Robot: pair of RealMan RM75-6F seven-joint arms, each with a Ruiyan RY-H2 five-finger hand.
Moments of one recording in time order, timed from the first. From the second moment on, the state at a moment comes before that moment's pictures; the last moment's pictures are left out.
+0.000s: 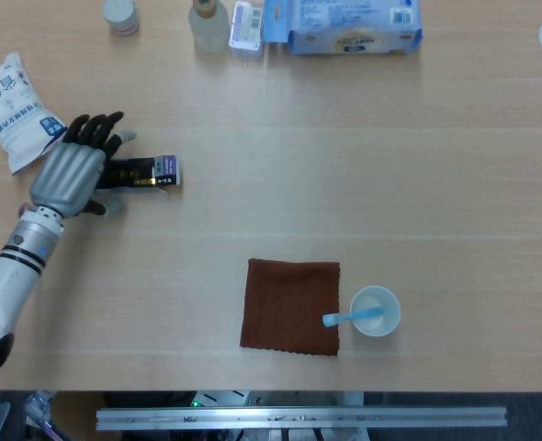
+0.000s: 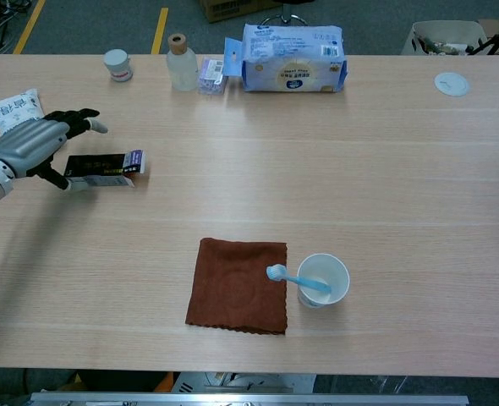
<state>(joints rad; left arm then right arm) -0.53 -1.58 -0.02 -1.00 1.44 0.97 -0.19 0.17 -1.15 0.06 -1.43 -1.63 1.55 0.22</state>
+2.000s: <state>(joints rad) -0.57 -1.56 -0.05 -1.00 1.31 0.79 -0.11 0.17 -1.15 0.06 -1.43 -1.63 1.54 0.23</state>
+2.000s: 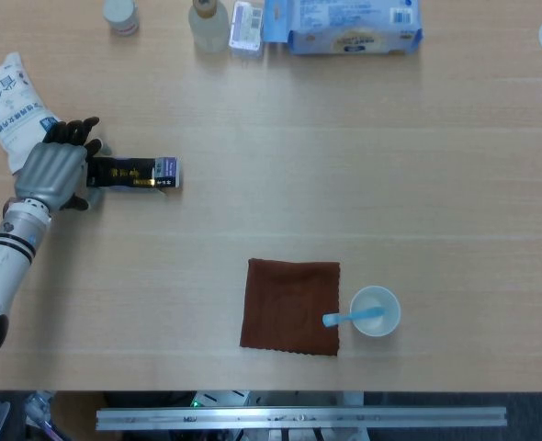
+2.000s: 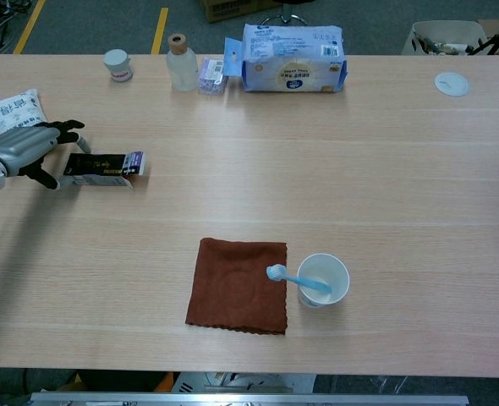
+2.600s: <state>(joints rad) -0.56 -1.55 -0.05 -1.01 1.33 0.84 -0.09 0.17 -1.16 0.06 -1.42 -1.62 1.53 0.23</state>
